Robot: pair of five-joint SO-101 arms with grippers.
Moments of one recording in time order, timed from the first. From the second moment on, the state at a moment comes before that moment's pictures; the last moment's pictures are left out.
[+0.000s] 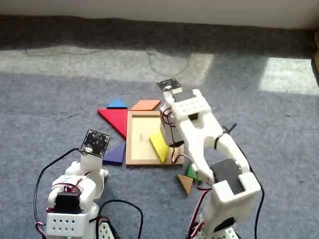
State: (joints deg) left arm -4.1 -102.4 96.0 74.9 -9.0; right arm -27.0 10.9 12.5 74.4 3.2
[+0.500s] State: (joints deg) left arm -4.1 -102.4 96.0 74.9 -9.0; right arm -41.1 2.7 13.7 71.2 -4.0
